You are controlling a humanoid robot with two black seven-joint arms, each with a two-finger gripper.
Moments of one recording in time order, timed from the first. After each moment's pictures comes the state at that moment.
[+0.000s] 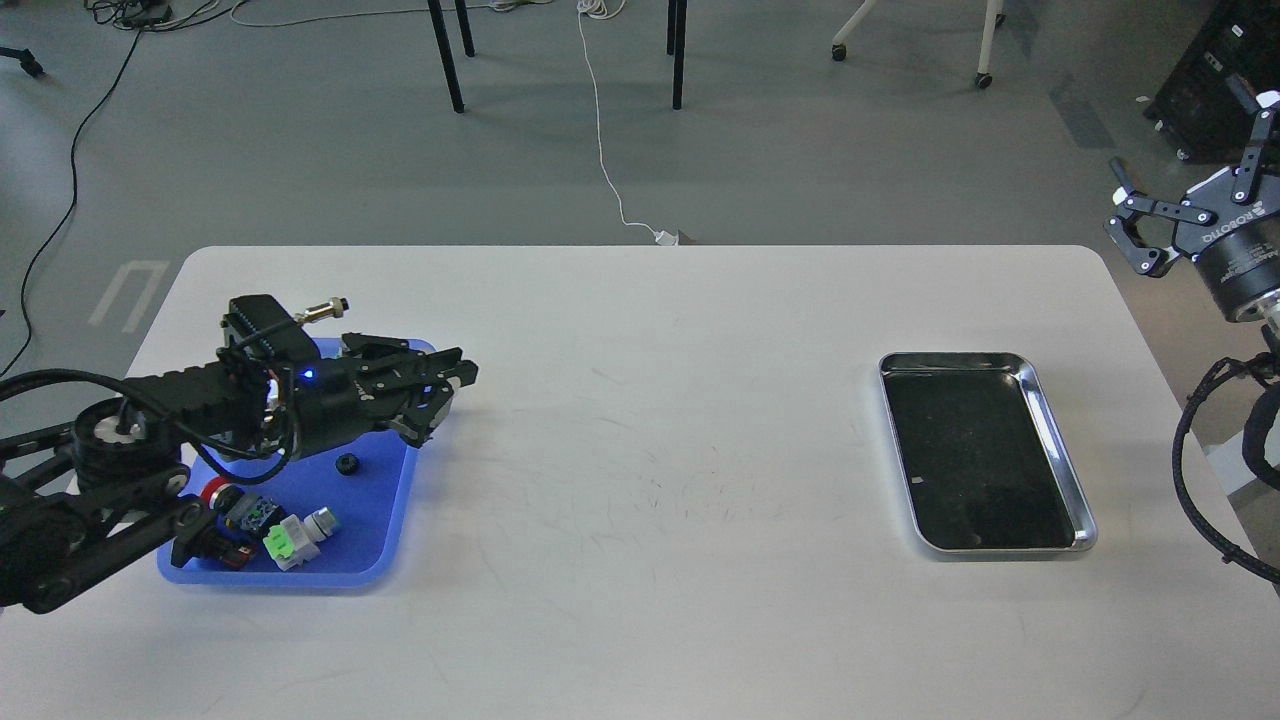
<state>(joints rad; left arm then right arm) -0.64 0.77 -0.39 -1.20 1.93 0.08 -0.39 0.64 -0.81 0.57 0.96 0.21 0.49 0.48</state>
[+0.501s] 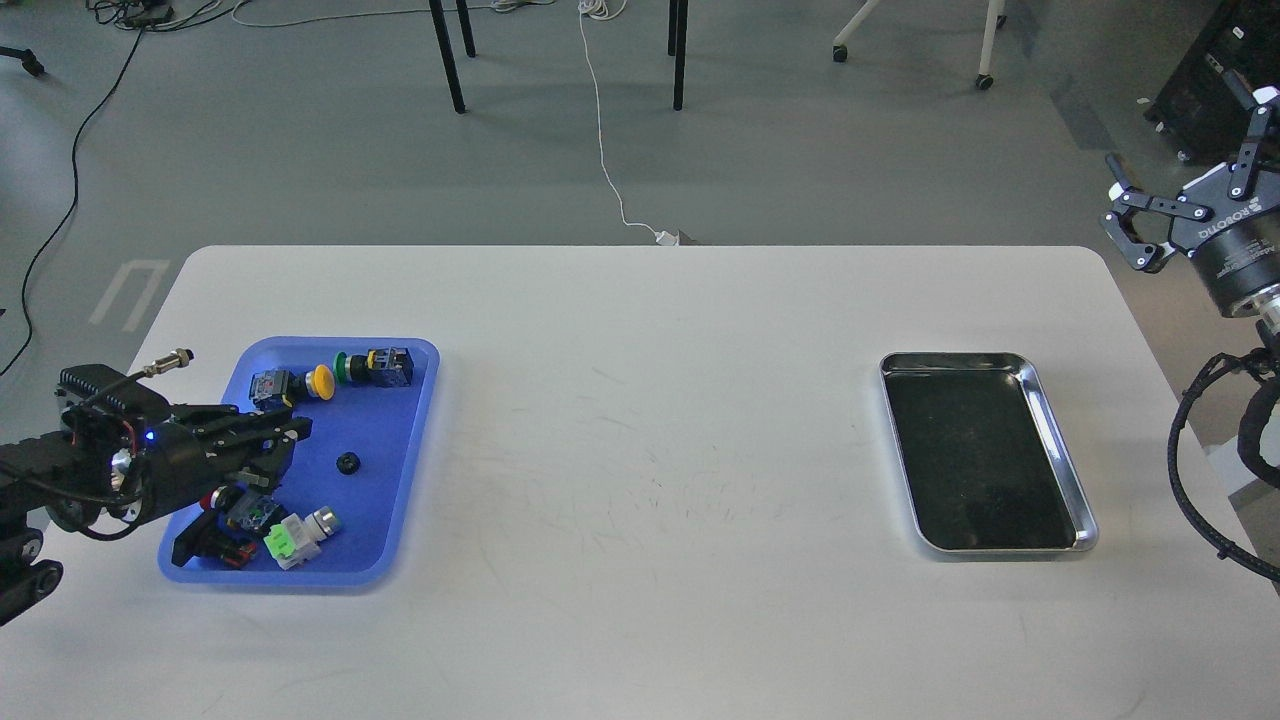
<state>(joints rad) -0.52 0.81 -0.37 -0.96 1.88 0.10 -0.40 0.65 -0.81 0.58 0.97 0.21 0.49 0.48</state>
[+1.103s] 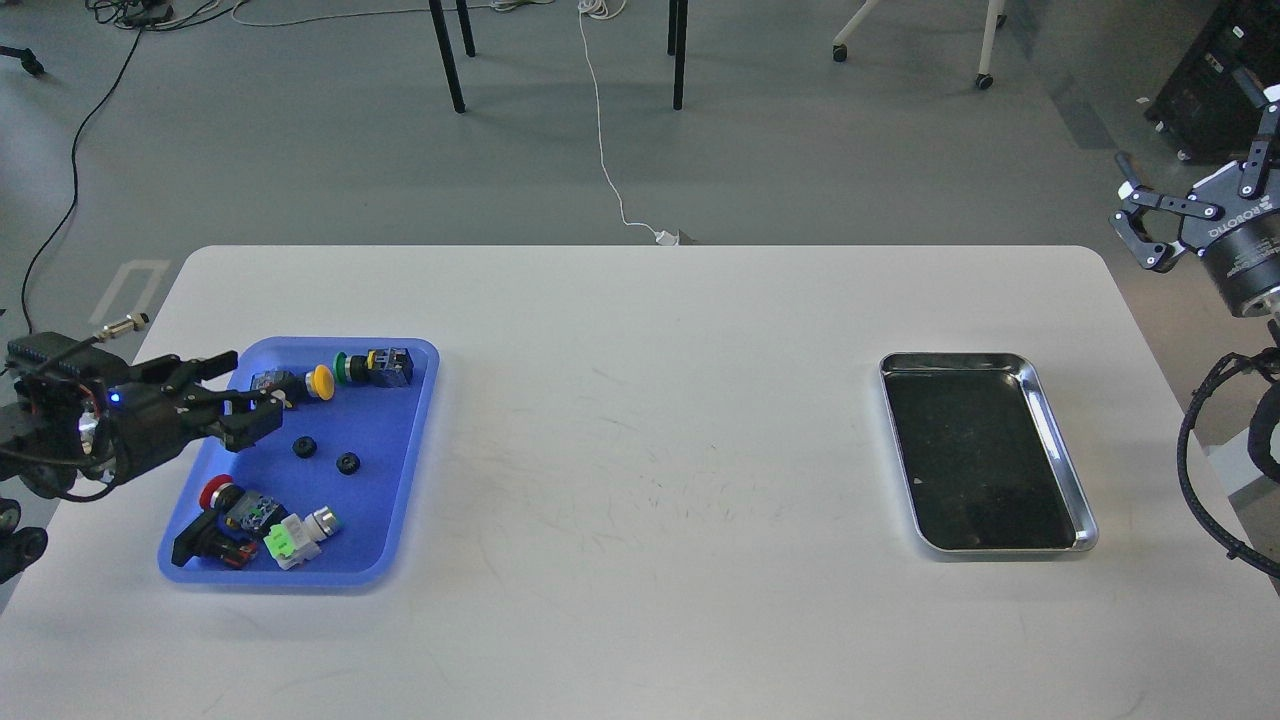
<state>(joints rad) -0.61 0.86 -0.37 -0.94 1.66 0.19 -0.40 0.65 -0.82 0.58 0.96 0.21 0.49 0.48</state>
